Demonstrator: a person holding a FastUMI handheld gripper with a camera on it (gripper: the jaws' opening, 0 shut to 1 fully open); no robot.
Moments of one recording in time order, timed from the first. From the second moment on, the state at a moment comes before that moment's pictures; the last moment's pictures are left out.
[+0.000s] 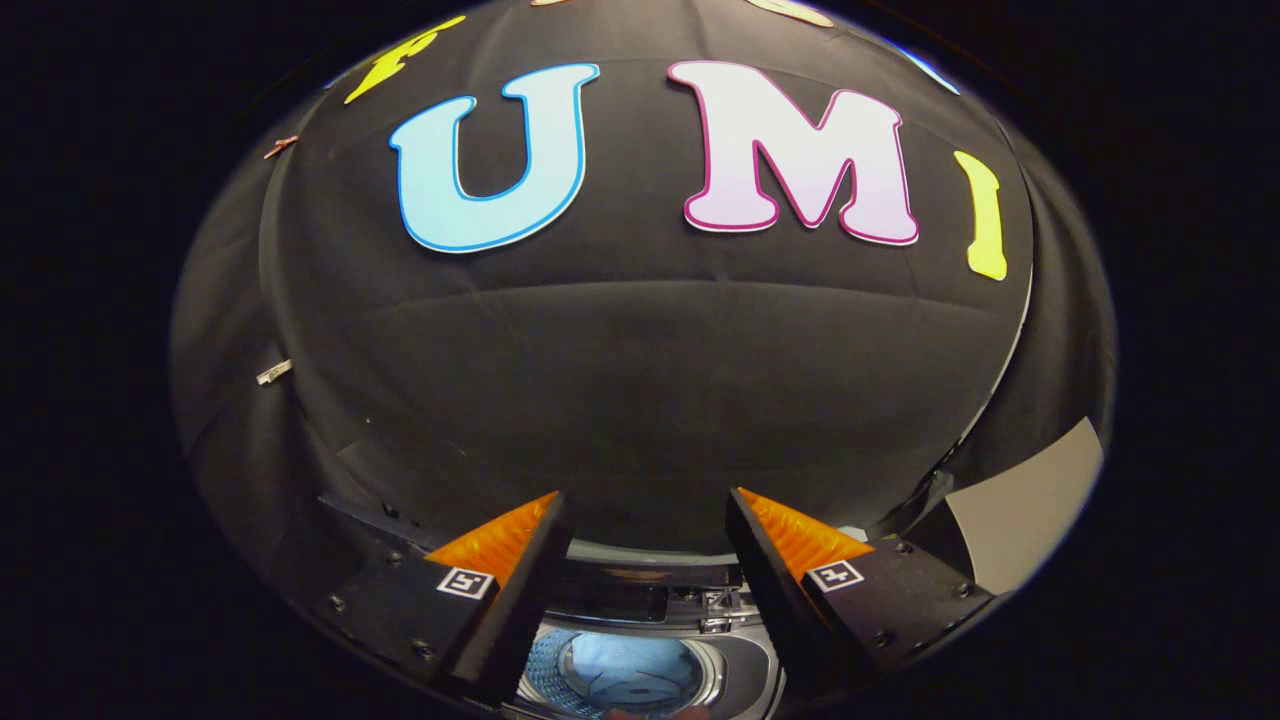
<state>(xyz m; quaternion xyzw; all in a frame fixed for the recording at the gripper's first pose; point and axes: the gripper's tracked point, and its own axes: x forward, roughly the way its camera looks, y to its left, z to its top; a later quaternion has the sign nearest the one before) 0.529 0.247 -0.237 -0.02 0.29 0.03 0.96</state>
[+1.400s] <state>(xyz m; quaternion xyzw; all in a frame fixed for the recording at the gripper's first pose) 0.443 0.244 -0.240 -0.02 0.27 0.05 0.96</state>
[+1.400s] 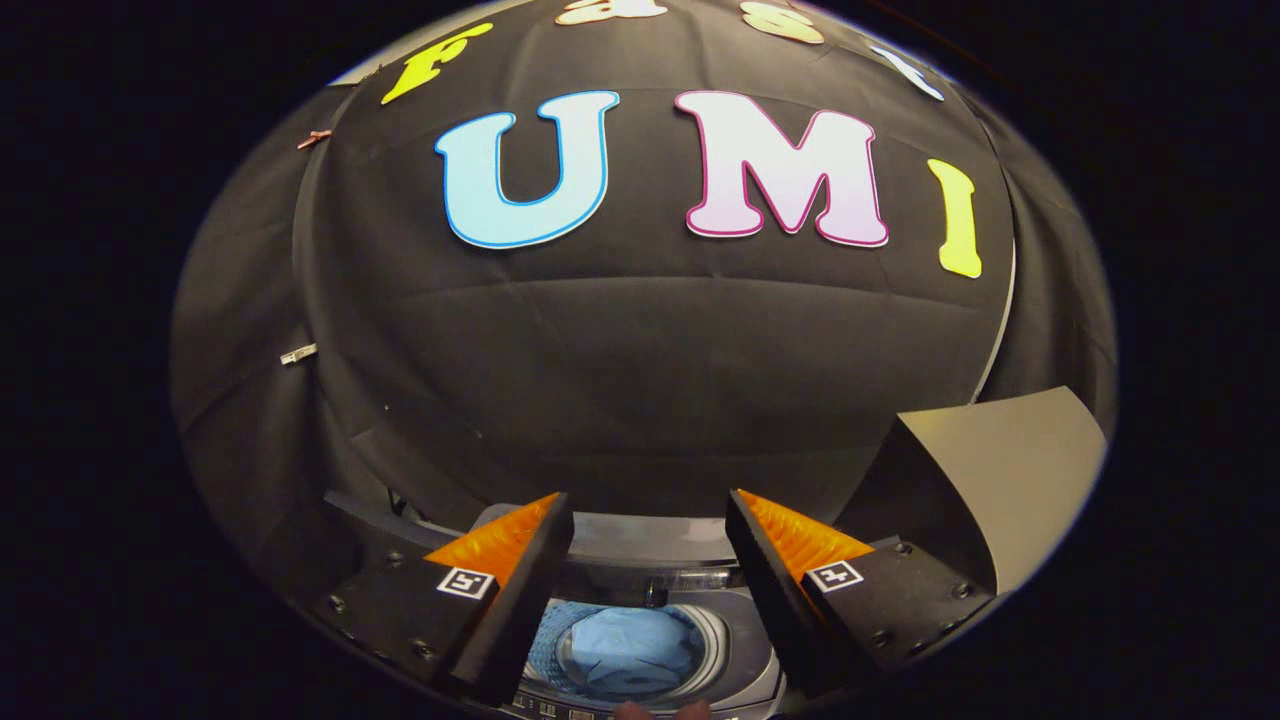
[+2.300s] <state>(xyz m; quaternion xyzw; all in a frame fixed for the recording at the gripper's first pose) 0.343 0.259 -0.254 -0.03 0.30 0.11 0.95</state>
